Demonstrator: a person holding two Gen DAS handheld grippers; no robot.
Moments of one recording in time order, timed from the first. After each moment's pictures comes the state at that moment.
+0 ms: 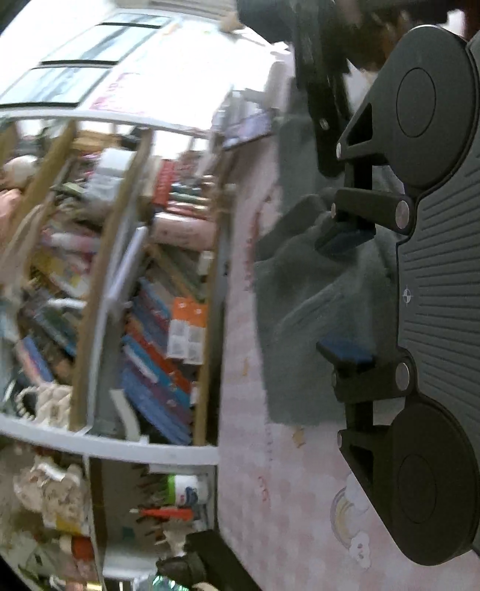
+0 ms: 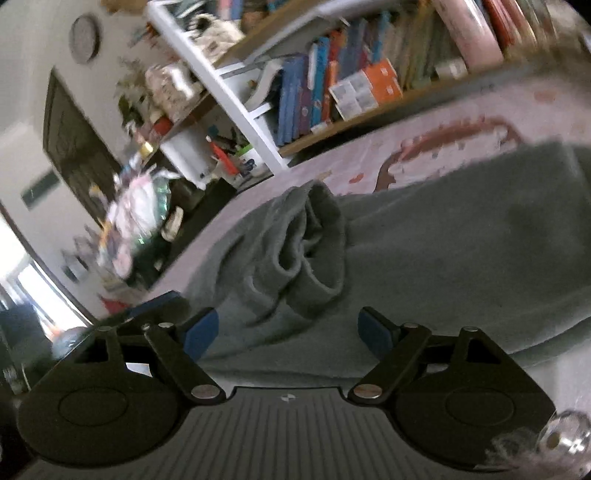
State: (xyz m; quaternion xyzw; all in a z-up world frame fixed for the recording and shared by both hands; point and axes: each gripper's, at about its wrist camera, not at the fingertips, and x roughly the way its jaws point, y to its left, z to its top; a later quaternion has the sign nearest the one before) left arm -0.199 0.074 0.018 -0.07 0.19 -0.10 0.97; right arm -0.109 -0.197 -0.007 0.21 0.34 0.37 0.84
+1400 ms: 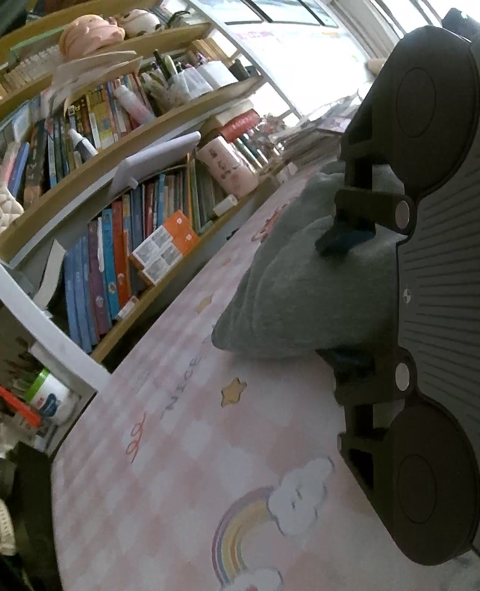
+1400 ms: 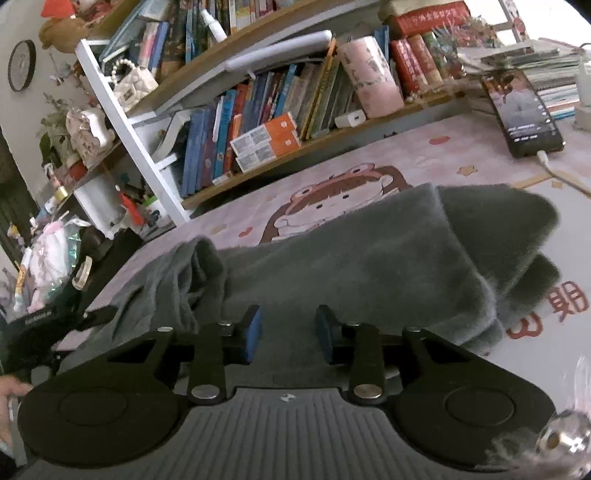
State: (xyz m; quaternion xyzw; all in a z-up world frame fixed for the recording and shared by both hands) left arm -0.108 0.157 -0.029 -0.36 0.27 -0.08 0.89; right arm -0.105 -0.233 -0.014 0.17 0.29 0.22 0.91
